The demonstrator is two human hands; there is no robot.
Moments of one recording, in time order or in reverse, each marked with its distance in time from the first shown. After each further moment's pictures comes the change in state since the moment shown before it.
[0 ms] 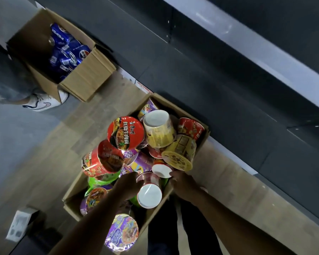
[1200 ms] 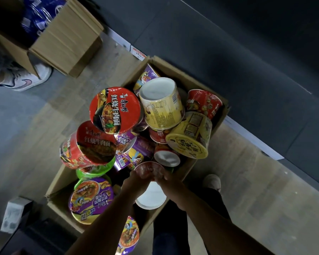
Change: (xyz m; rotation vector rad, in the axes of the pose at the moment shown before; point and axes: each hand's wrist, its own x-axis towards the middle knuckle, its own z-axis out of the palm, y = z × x) left_hand 0.079 -0.012 0.098 -0.501 -0.091 -0.459; right_hand 0.077 0.032 0.102 0.430 -0.118 -0.019
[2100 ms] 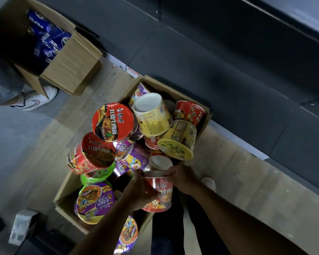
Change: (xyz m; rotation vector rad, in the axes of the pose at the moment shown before) left_hand -0.076 0.003 -0.011 0.123 -0.003 0.525; right_hand -0.049 -0.022 -0.071 -0.339 0.124 -0.176
